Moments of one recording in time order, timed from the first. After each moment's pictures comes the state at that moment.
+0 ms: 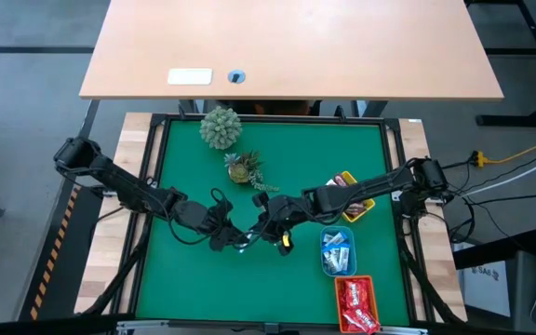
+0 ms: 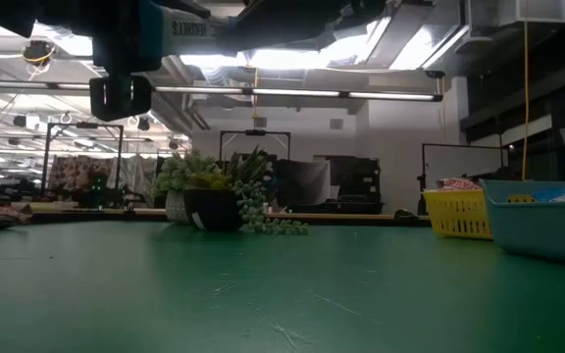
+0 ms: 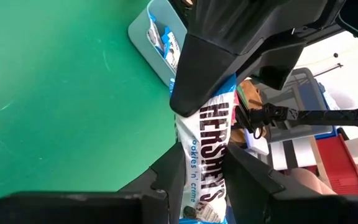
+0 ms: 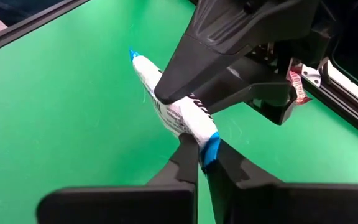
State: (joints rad) left arm -0.37 1.32 0.58 0.39 -0.14 -1.14; right arm 0.23 1.84 1.42 -0.21 -0.06 -0.49
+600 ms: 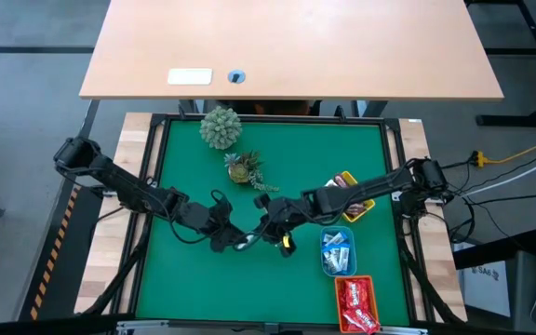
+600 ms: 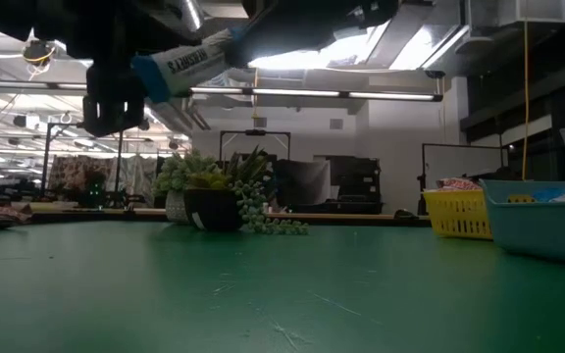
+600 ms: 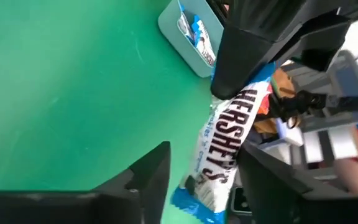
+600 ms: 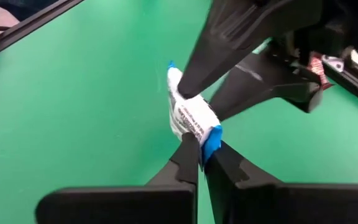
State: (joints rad) left arm -0.37 1.32 0.58 0.27 -0.15 -1.09; right arm 0.24 1.84 1.42 -0.26 -0.07 -0.45
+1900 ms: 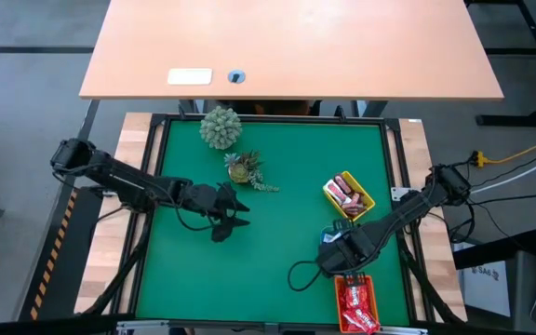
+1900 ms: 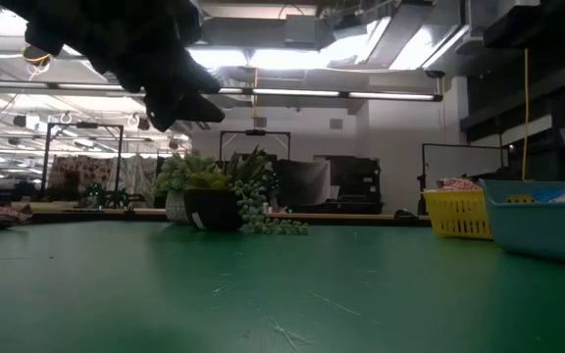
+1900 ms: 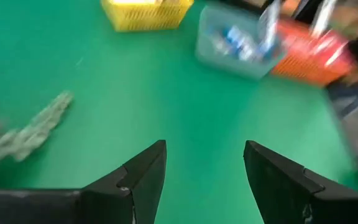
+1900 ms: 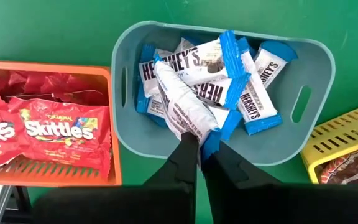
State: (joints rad) left arm -0.18 1.29 0.59 0.19 -0.11 -0.42; right arm 0.58 1.72 1.42 -1.29 -0.06 0.44
